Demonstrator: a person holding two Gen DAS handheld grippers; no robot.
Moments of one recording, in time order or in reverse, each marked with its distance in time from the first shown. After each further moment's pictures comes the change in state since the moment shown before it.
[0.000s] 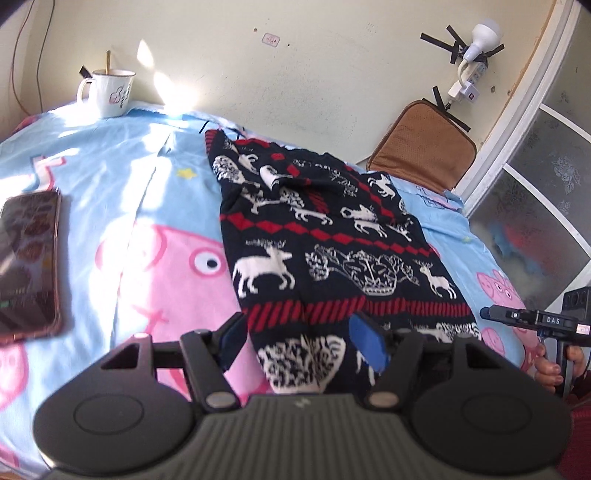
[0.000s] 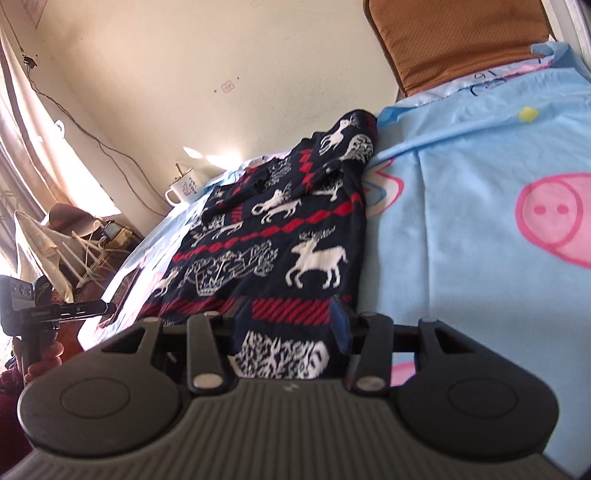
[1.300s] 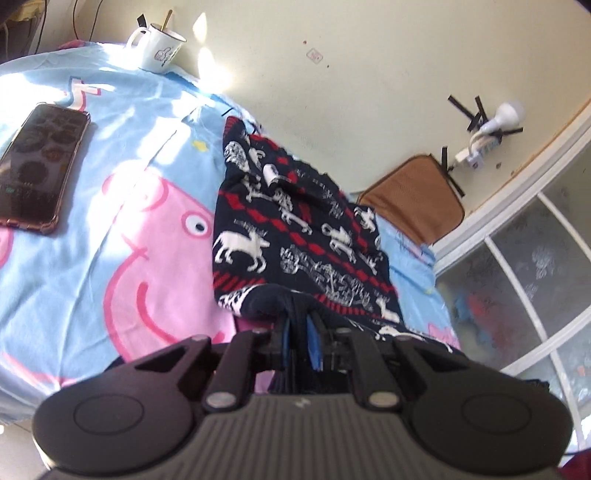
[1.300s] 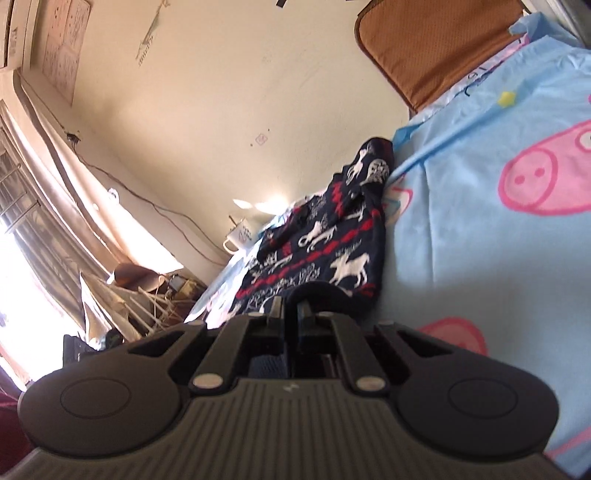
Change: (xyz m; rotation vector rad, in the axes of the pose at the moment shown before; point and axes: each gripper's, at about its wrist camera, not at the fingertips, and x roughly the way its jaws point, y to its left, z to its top) left arm -0.024 0.004 -0.014 -0.315 -0.103 -0.133; right arm -0.038 -0.025 -0.009 0.138 -0.219 0.202
